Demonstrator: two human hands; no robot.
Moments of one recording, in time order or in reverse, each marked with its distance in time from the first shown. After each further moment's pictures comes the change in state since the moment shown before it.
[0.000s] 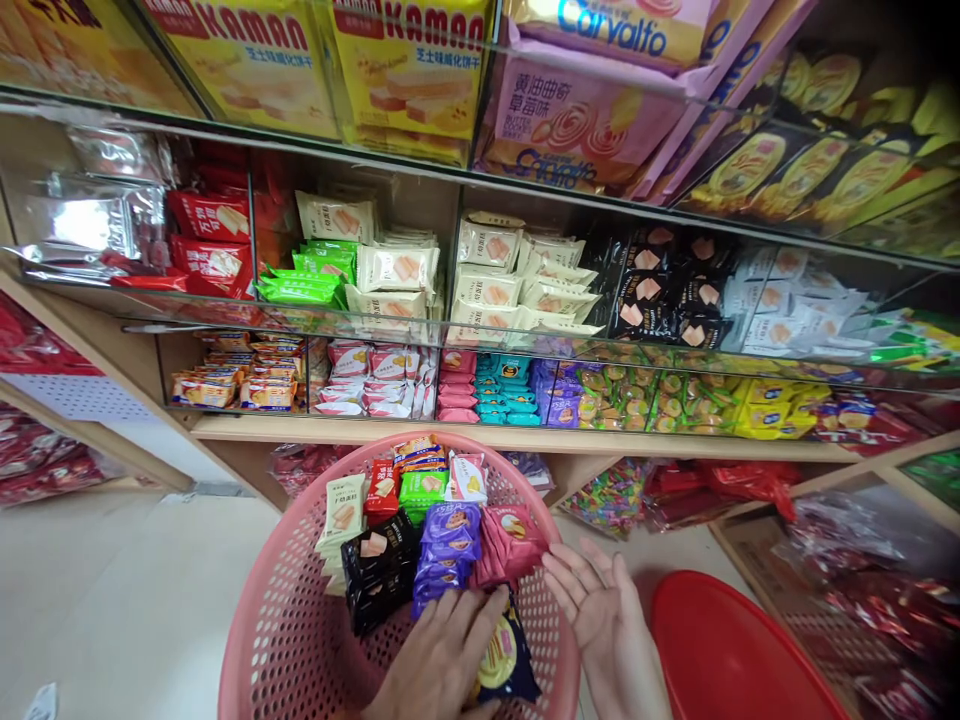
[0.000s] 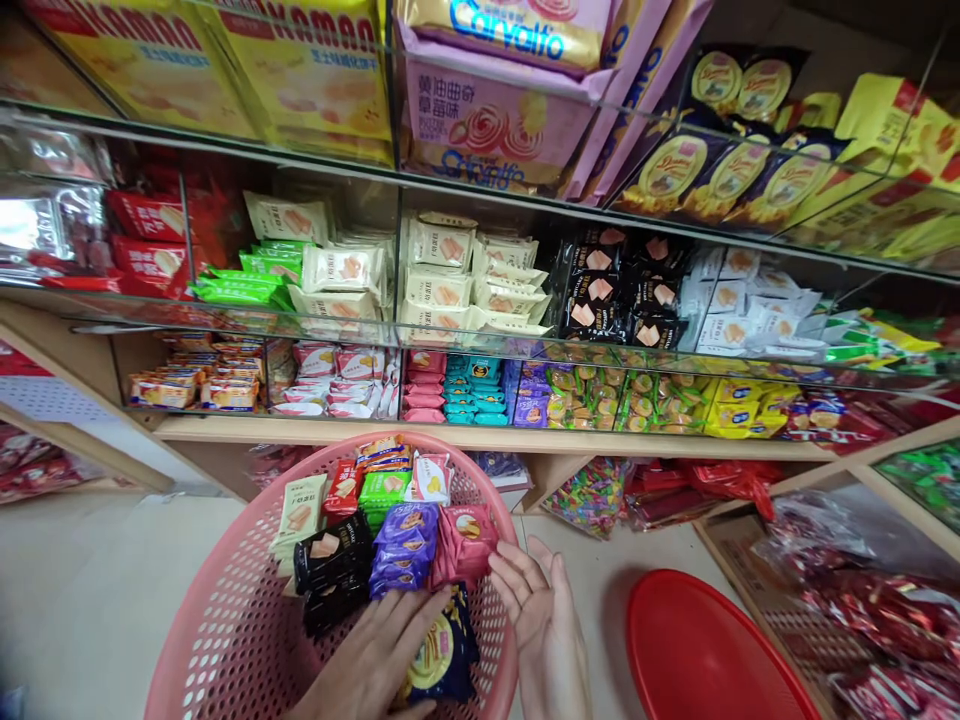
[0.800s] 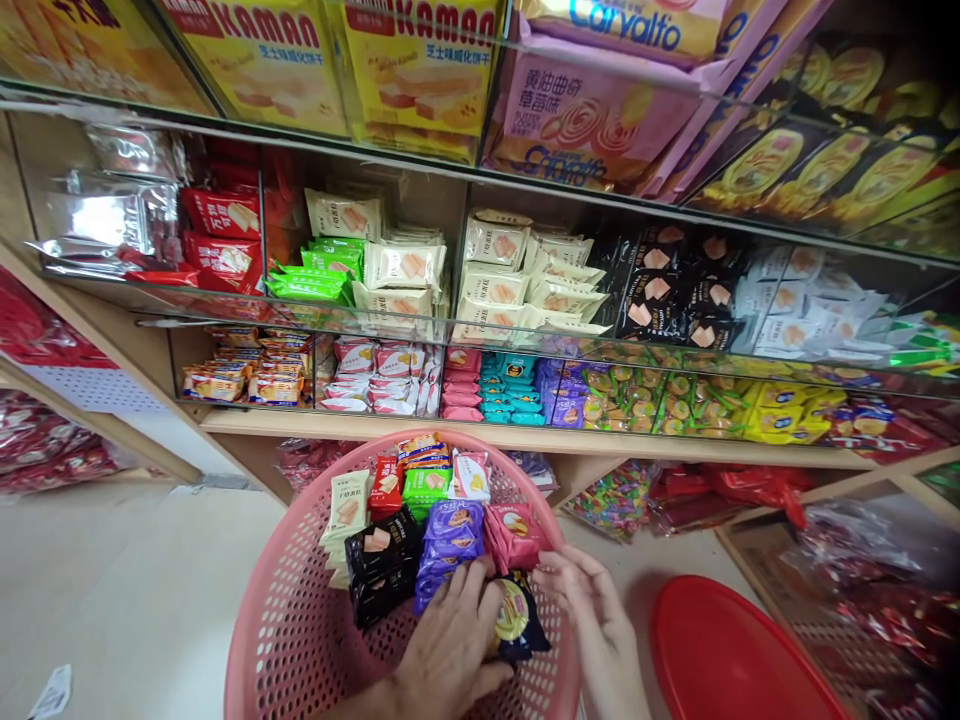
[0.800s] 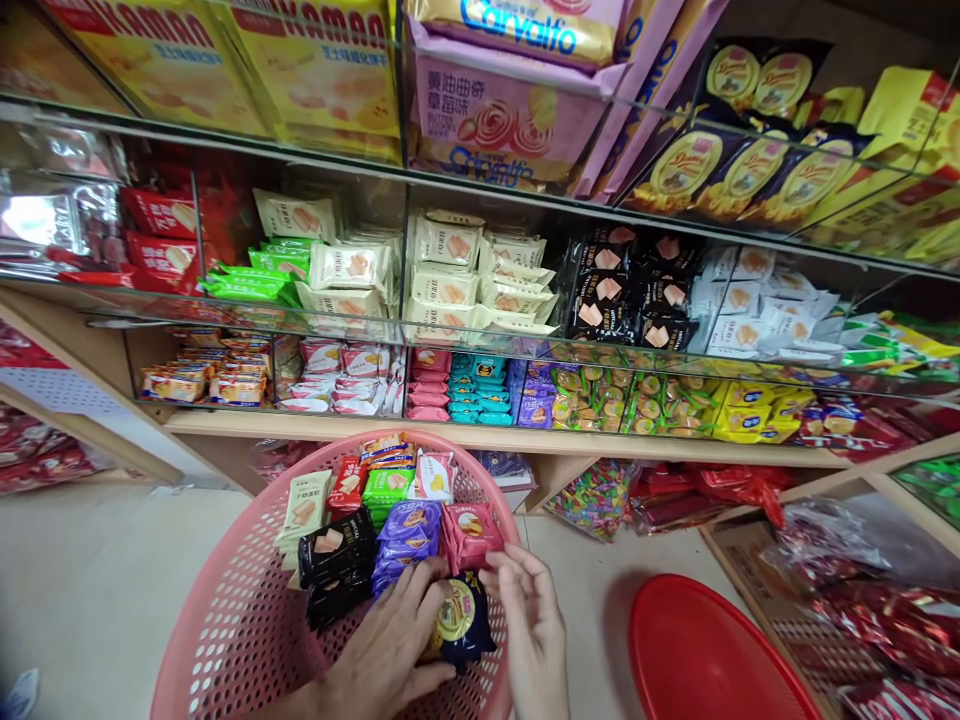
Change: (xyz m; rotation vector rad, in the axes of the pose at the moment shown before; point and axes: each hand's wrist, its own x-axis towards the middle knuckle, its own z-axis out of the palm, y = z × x) left_hand 0.026 0.019 -0.010 -0.053 -0.059 -0.204; right_hand -0.005 0.021 -0.006 -0.559 -0.024 -0.262
